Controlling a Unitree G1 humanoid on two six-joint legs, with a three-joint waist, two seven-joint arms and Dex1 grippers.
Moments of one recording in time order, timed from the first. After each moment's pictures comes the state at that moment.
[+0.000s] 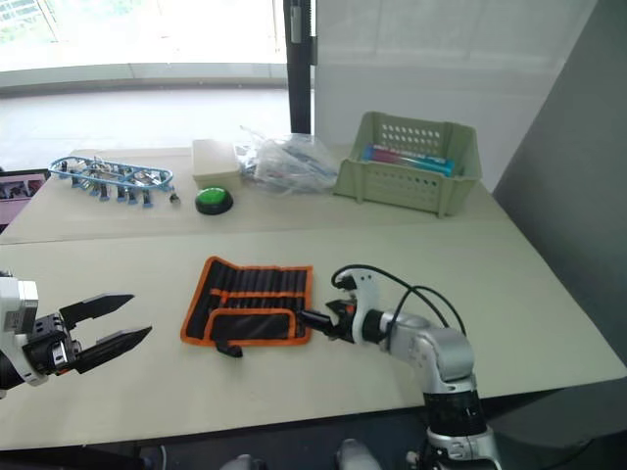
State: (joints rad) left arm 0.22 0.82 0.61 -0.27 -0.78 0.45 -1.10; right arm -0.42 -0.17 -0.01 -0.15 0.50 1.11 0.52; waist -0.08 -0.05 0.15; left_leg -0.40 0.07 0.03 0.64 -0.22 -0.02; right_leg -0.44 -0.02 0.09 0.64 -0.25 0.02
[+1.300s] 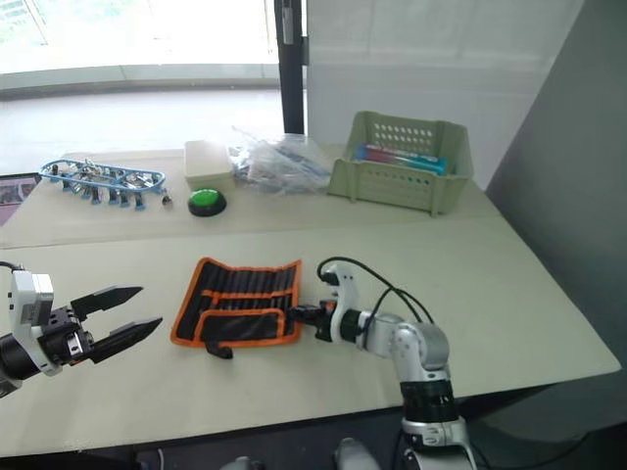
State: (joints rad) left arm 0.16 0.81 0.56 -0.27 -0.75 0.44 -1.07; right arm -0.47 -0.06 -0.07 -0.05 0.61 1.15 0.41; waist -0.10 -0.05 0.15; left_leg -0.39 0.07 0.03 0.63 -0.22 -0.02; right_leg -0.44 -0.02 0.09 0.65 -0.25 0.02
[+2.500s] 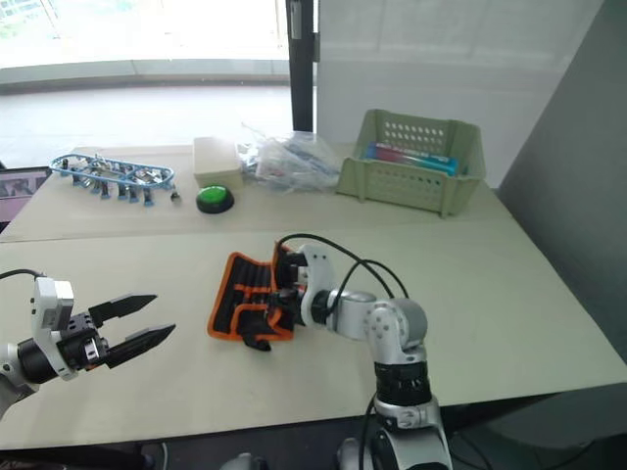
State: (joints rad) left arm 0.16 0.79 0.50 -0.27 -0.74 0.44 -1.05; right arm -0.60 0.09 0.00 -0.11 0.58 1.28 0.11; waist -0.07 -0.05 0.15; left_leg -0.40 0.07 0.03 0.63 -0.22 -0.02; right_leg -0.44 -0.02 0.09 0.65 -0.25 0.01
